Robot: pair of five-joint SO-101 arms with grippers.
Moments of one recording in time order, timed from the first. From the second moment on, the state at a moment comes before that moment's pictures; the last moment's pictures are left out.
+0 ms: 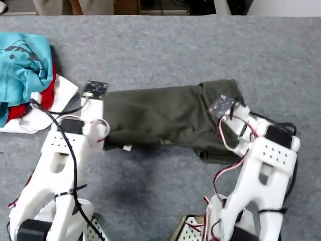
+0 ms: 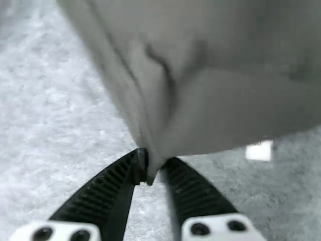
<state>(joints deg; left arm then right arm) 2.1 -31.6 49.9 63.9 -11.2 23.4 -37.5 48.0 69.2 70.0</state>
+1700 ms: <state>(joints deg) 1.8 26.9 -1.4 55.8 5.5 17.6 -35.8 52.7 68.1 63.7</state>
